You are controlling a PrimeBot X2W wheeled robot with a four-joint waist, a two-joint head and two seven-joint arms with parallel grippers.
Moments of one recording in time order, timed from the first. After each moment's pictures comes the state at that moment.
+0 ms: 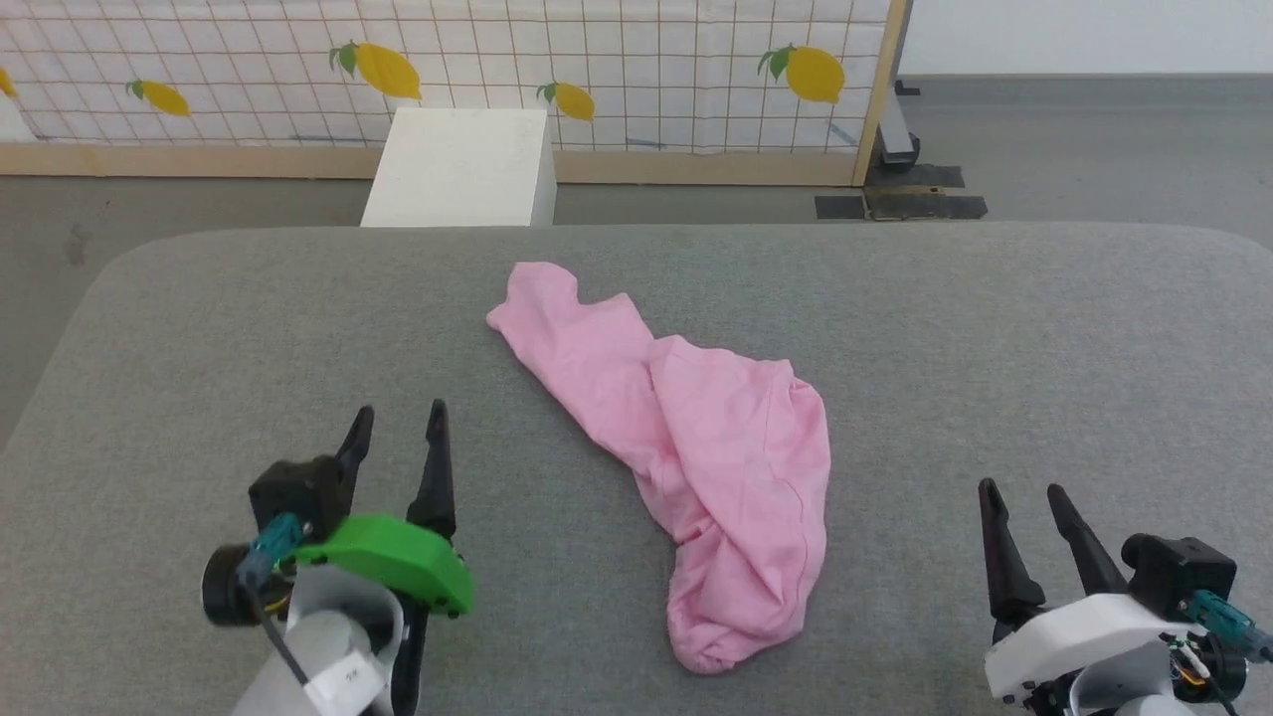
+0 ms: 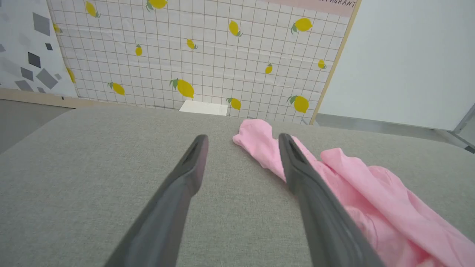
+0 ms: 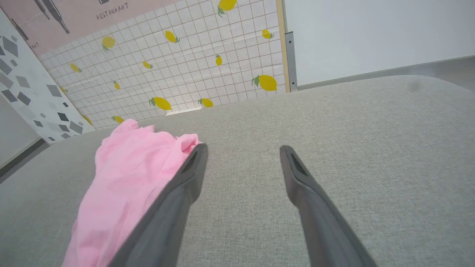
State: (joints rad) left arm -0.25 0.28 -0.39 0.31 -0.56 0.17 -0.25; right arm -0.02 -0.05 -0.06 0.25 0.27 0.13 -0.16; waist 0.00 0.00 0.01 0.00
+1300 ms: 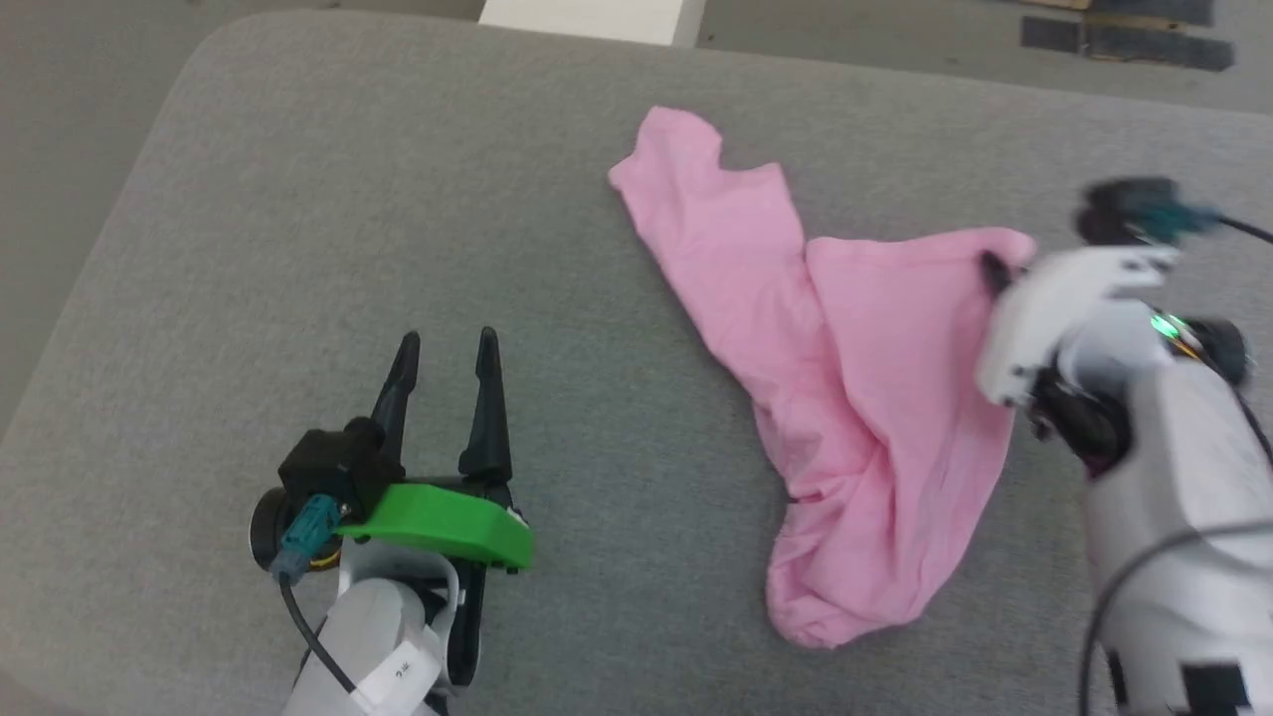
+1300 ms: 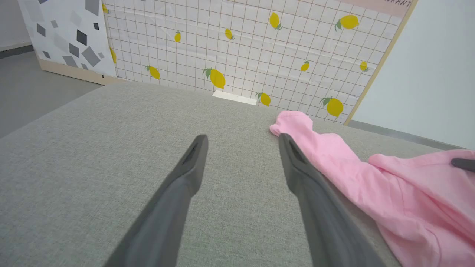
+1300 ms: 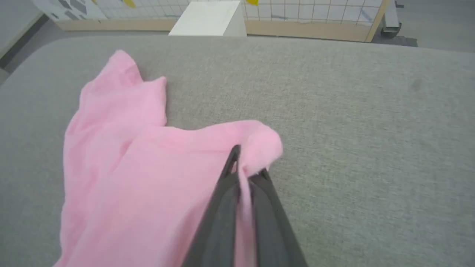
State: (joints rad) left arm -0.22 0.07 -0.20 0.15 -0.32 0.06 -0.26; right arm -0.62 -0.05 -0.14 0.53 0.13 0.13 0.40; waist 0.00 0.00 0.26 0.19
